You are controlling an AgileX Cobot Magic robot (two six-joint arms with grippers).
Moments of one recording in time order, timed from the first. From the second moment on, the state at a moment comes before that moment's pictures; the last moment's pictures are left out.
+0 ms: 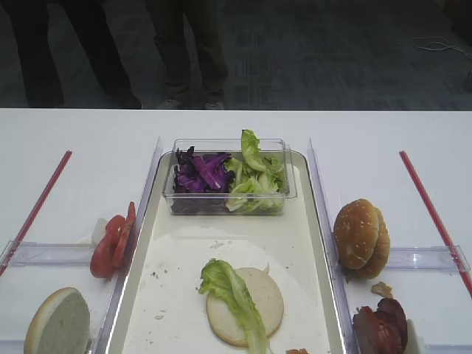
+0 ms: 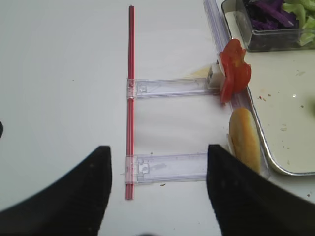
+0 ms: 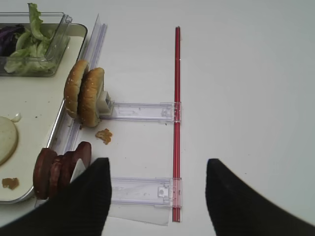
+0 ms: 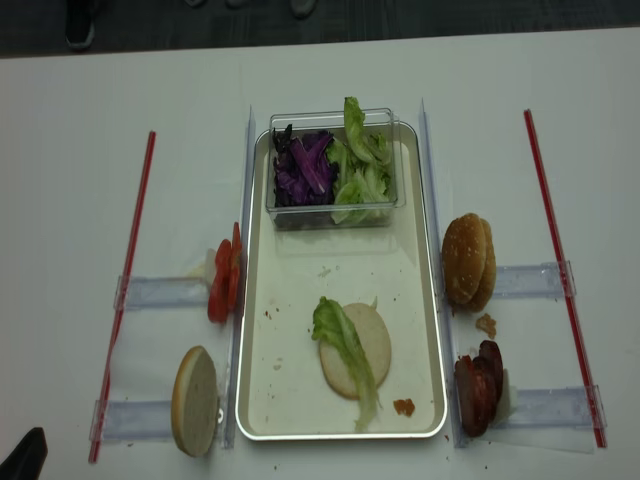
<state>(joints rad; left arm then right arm) -0.01 -0.02 -0.48 -0.01 1.18 -0.03 0.00 -0.02 -0.47 0.10 1.14 -0.04</state>
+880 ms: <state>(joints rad) -0.01 -0.02 -0.48 -0.01 1.18 -0.03 0.00 -0.02 -0.47 0.09 1.14 -0.04</state>
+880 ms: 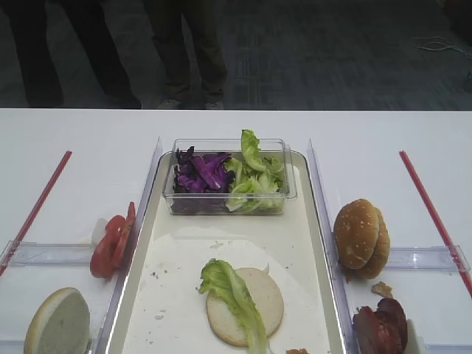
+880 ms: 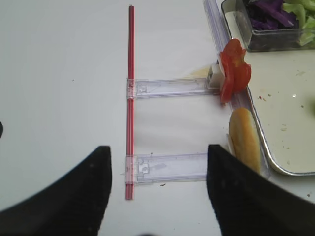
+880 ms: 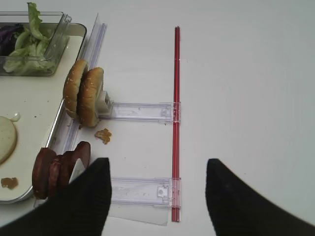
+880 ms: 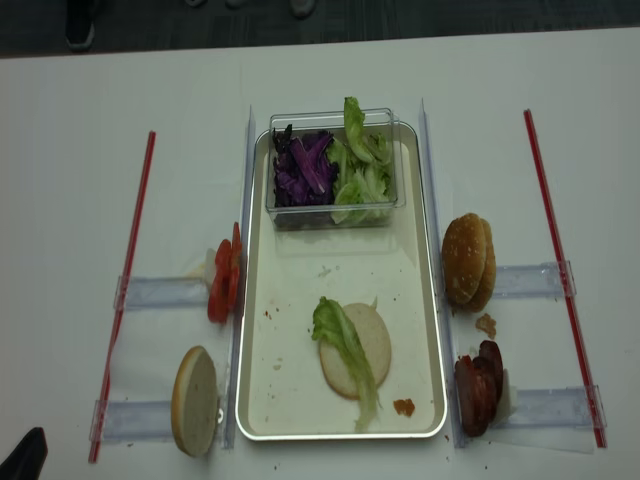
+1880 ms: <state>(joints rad) -0.01 -0.02 -0.48 -0.01 1.18 -0.03 0.00 0.23 -0.47 0.10 1.14 -0.05</state>
